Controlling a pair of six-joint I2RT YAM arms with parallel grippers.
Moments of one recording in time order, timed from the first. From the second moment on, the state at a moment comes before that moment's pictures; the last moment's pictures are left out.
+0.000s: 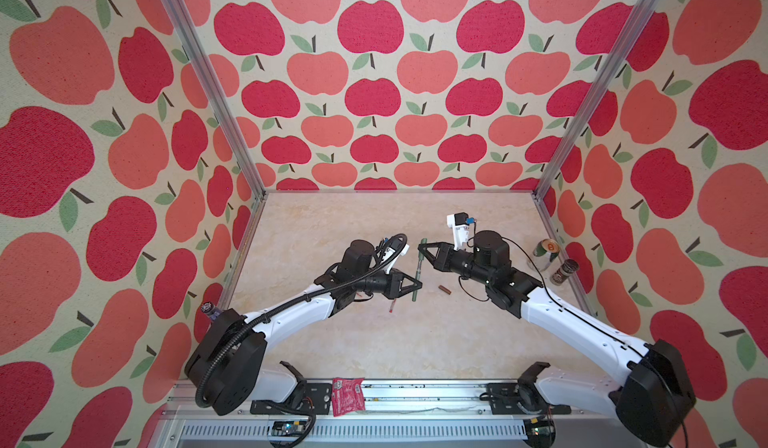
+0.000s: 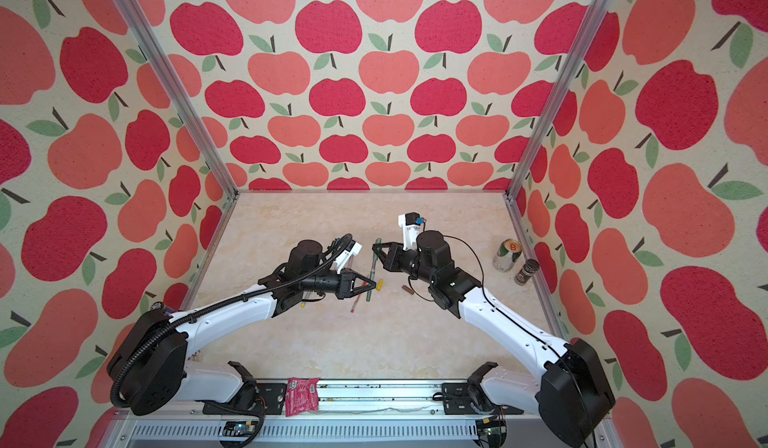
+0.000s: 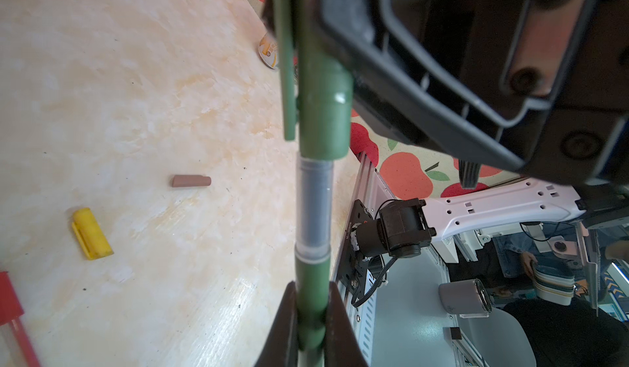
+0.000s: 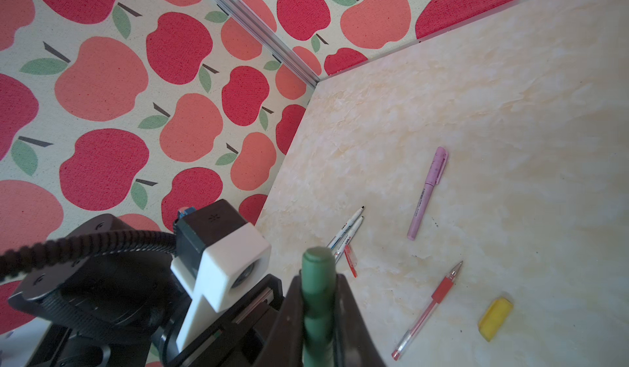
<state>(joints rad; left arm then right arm) -0.66 1.37 0.77 0.16 0.76 -0.50 0.71 1.19 0.82 0.08 -0.30 0.74</state>
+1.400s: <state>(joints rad) -0.57 1.30 0.77 0.15 1.00 -0.43 0.68 1.16 0.79 0.27 -0.52 0.76</state>
